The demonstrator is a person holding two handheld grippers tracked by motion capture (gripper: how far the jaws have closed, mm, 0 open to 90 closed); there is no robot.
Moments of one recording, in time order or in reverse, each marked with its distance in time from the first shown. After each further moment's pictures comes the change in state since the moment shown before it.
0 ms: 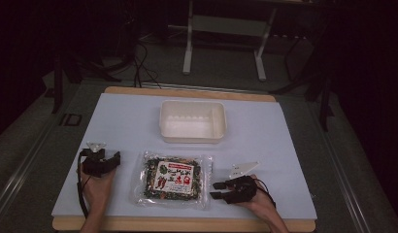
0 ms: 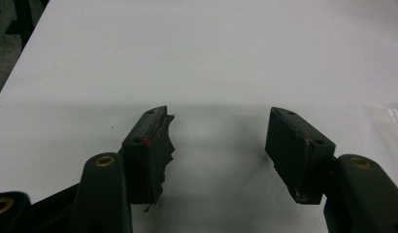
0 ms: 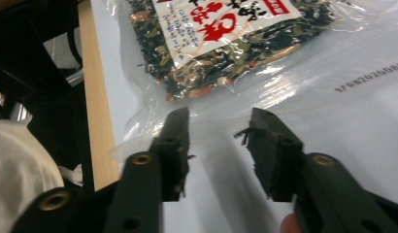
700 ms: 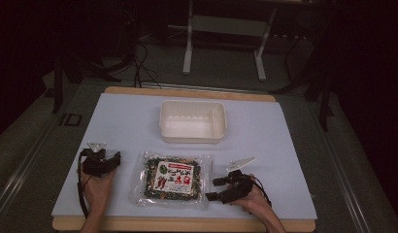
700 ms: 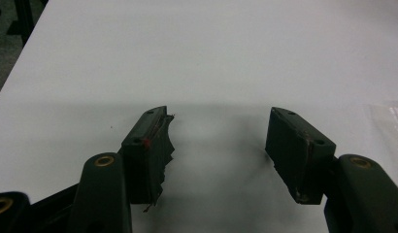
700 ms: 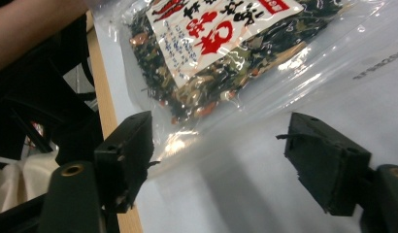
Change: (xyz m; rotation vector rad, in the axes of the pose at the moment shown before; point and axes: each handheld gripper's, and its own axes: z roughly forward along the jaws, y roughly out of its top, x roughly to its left) left arm -0.001 0.000 0.000 0.002 0.001 0.008; right arm -0.007 0.007 0.011 -0.008 0.068 0.169
